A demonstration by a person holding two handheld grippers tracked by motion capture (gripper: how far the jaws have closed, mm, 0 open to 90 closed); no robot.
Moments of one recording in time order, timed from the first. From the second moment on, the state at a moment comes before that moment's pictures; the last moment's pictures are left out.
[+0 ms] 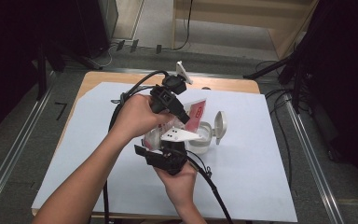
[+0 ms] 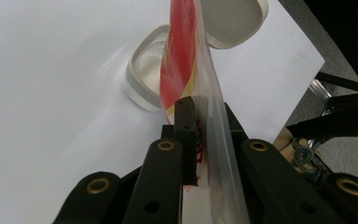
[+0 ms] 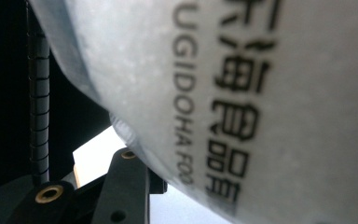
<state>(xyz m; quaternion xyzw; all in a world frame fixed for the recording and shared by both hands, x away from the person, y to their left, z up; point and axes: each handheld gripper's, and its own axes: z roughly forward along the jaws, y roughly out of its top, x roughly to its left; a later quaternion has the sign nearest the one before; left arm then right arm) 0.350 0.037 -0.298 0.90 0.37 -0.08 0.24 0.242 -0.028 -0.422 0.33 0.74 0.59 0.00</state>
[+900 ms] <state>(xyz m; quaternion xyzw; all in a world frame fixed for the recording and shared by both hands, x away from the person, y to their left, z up) 0.349 0.037 -0.298 0.90 0.37 -0.08 0.23 0.241 -0.029 -0.422 0.34 0.73 0.59 0.00</state>
